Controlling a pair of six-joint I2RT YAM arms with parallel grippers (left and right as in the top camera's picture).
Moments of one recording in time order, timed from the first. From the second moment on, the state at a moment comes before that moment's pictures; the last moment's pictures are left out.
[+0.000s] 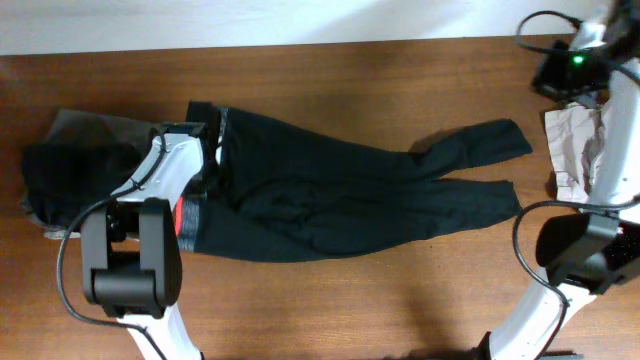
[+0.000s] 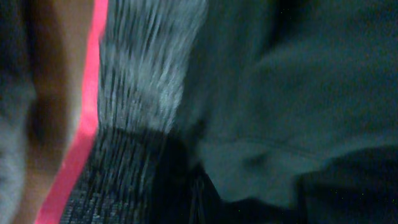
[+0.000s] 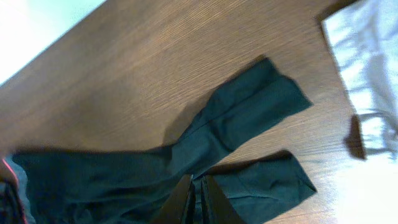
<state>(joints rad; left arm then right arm) -0.08 2.01 1.40 -0.90 -0.12 -0.13 -0.31 2.08 2.36 -1.46 -0.27 0.19</state>
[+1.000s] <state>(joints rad) -0.08 2.02 1.42 -0.35 0.15 0.19 -0.29 2.25 1.80 -0.91 -0.22 0.23</state>
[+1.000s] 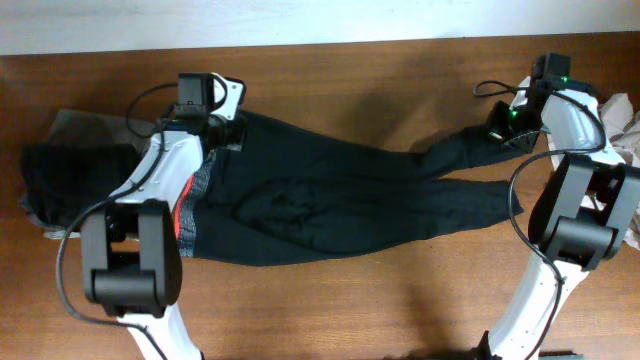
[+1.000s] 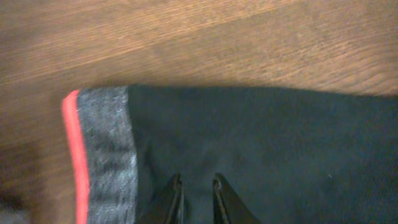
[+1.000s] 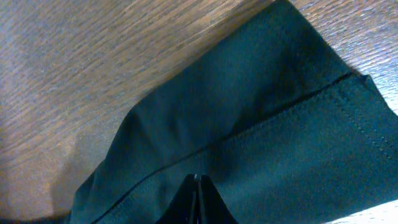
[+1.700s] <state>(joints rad) -0.03 2.16 1.45 -0.39 -0.07 -0.09 -0.29 2.26 1.75 -0.88 -0.13 0.24</state>
